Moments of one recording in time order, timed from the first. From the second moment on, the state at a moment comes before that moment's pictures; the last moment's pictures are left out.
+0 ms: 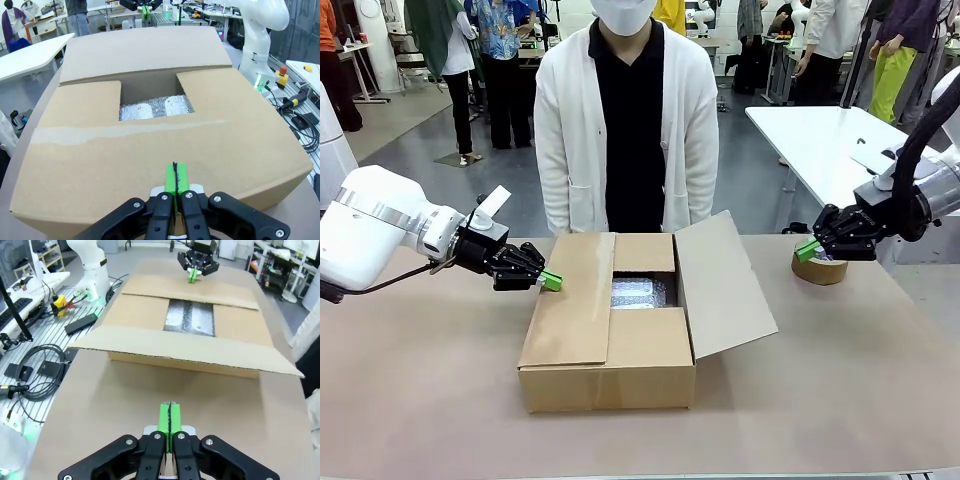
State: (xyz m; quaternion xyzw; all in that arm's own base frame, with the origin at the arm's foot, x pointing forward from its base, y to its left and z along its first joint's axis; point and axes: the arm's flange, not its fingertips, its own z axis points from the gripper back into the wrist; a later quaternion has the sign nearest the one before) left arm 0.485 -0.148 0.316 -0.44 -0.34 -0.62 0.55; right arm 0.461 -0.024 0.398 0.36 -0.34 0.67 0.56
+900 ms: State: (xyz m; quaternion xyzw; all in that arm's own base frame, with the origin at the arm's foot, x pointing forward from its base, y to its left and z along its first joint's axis) left arm 0.485 -0.148 0.316 -0.44 -0.34 -0.62 0.55; right arm 0.477 0.034 0.298 0.45 -0.34 0.51 0.65
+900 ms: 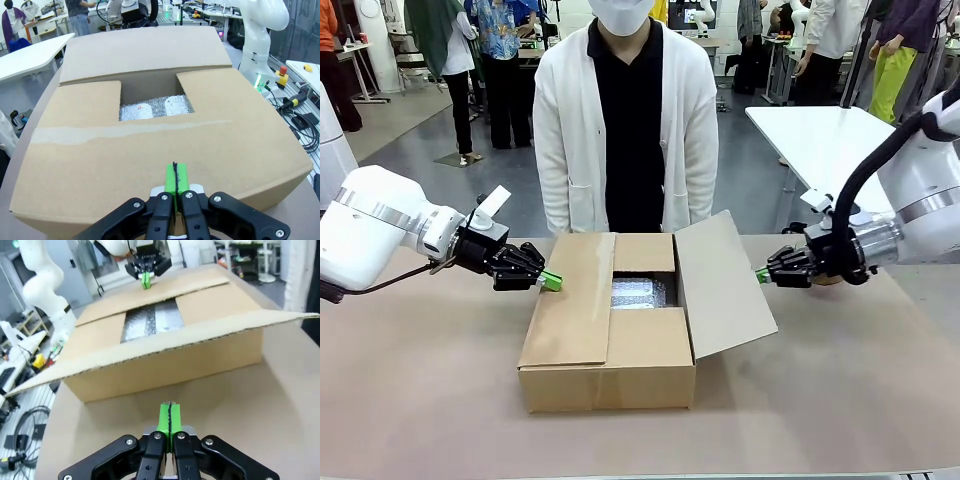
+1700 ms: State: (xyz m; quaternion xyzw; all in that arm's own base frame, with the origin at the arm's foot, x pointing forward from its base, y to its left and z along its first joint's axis) left arm 0.485 -0.148 0.316 -0.44 -0.34 -0.62 0.55; right arm 0.480 0.099 0.299 0.54 -0.35 0.48 0.60
